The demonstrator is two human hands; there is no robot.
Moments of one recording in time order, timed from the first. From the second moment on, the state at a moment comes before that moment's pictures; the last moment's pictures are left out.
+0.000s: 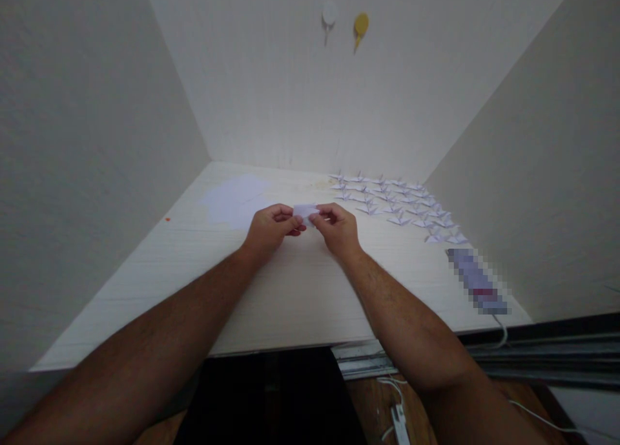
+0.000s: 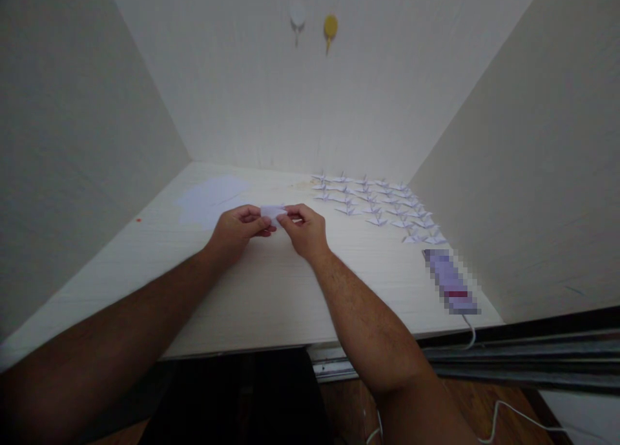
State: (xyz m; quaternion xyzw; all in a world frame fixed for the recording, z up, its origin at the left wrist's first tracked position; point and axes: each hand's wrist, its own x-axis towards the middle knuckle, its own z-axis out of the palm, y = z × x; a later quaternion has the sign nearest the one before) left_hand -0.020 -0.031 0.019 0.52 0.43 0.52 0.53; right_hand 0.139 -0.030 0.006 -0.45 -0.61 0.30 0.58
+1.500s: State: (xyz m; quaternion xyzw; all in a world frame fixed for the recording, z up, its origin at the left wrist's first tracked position) left_hand -0.019 -0.032 0.014 0.52 0.40 0.53 0.53; right_hand 0.135 -0.038 0.009 -0.45 -0.67 0.20 0.56
